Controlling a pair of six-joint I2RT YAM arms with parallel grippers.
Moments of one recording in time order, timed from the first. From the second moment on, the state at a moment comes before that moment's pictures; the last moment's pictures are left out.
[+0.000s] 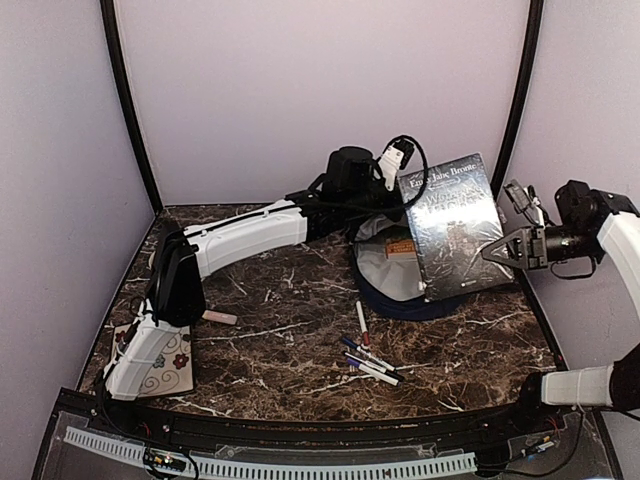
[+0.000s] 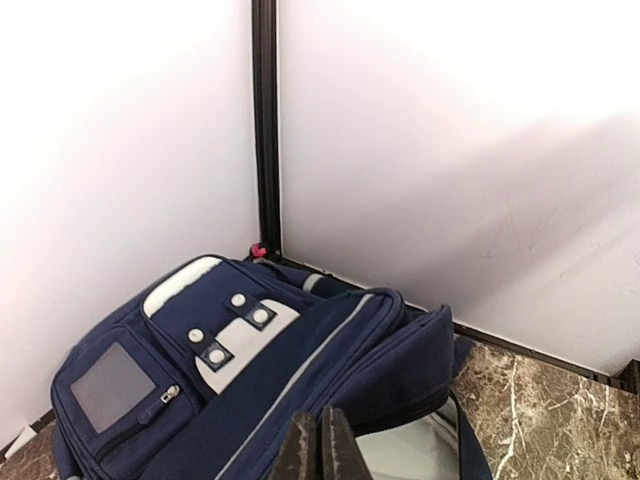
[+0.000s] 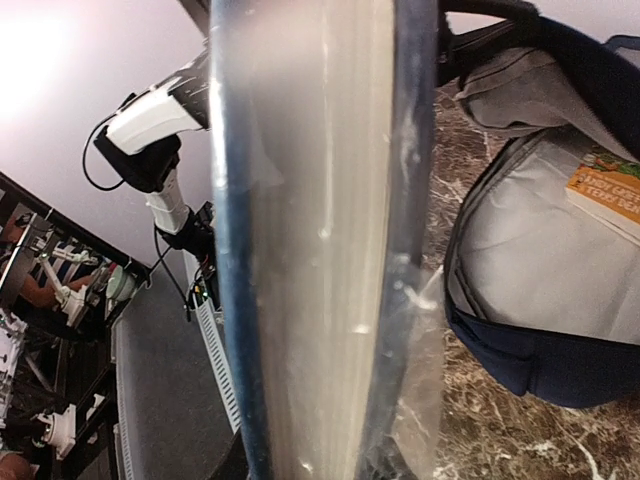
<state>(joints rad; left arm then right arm) -0.93 2.43 2.34 -0.04 0.07 -0.02 -0.16 1.11 1.18 -1.39 -1.20 -0.62</state>
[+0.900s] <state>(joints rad) -0.89 2.43 2.34 0.06 0.14 -0.09 0.11 1.49 0.91 -0.85 -1.09 -0.10</state>
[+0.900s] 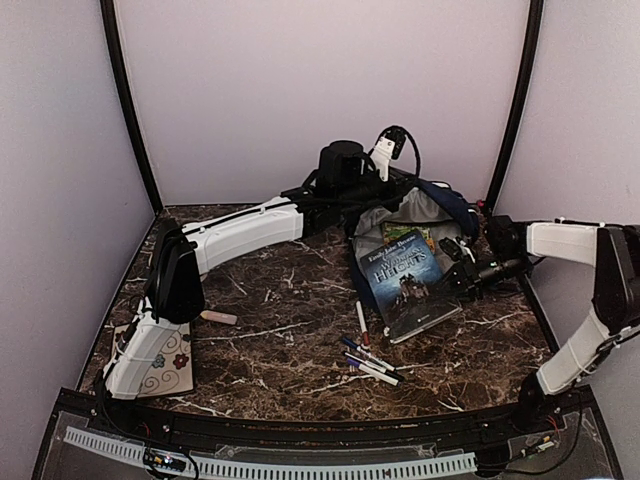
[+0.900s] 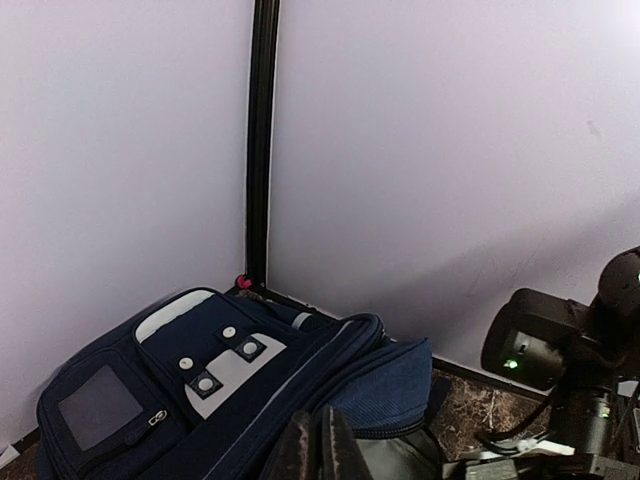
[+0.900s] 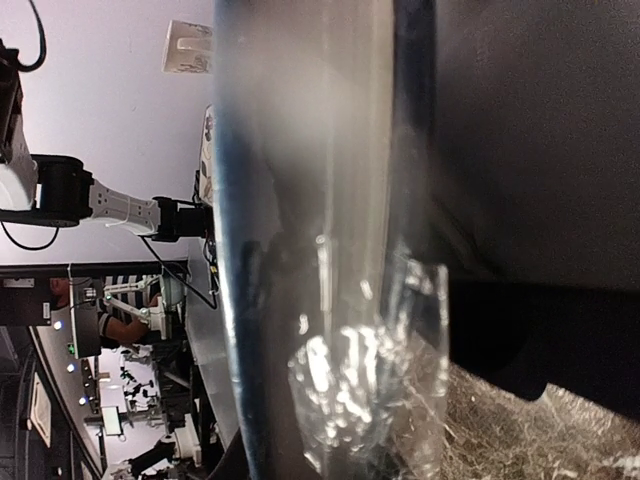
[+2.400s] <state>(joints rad) -0.99 2.33 2.20 0.02 0.11 0.02 -0.04 1.95 1.07 -0.02 -1.12 0.60</state>
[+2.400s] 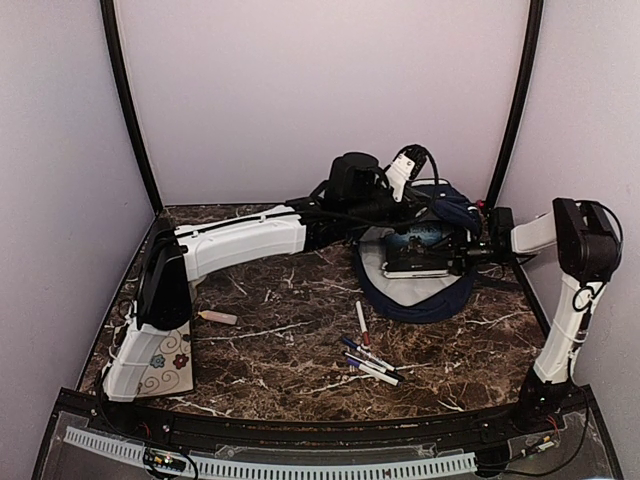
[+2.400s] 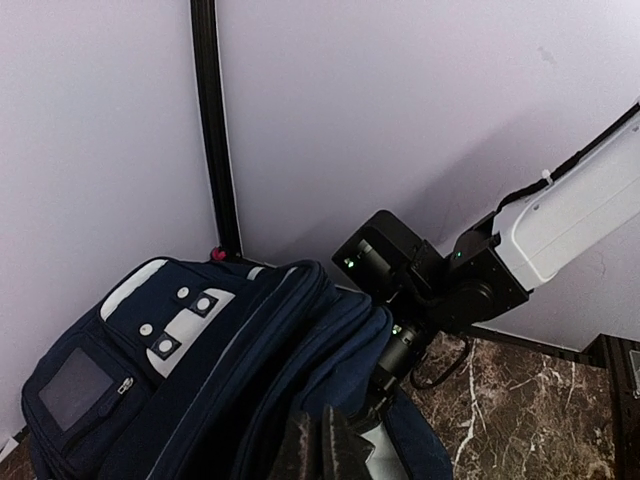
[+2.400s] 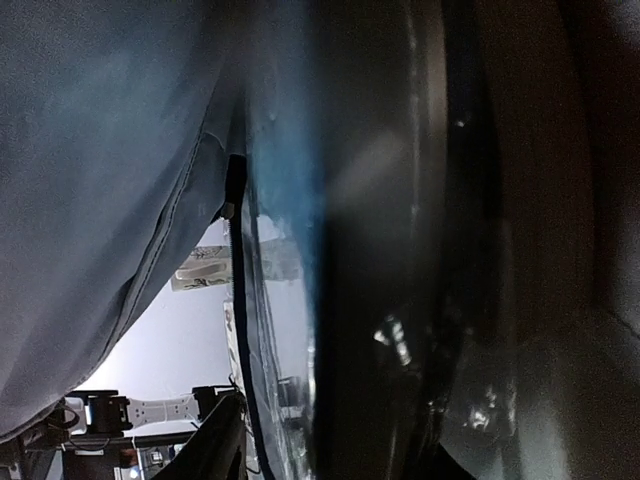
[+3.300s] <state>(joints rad) -1.01 2.21 1.99 0.15 0.07 -0.07 -0.01 1.65 1.02 -0.70 -0.83 -0.10</state>
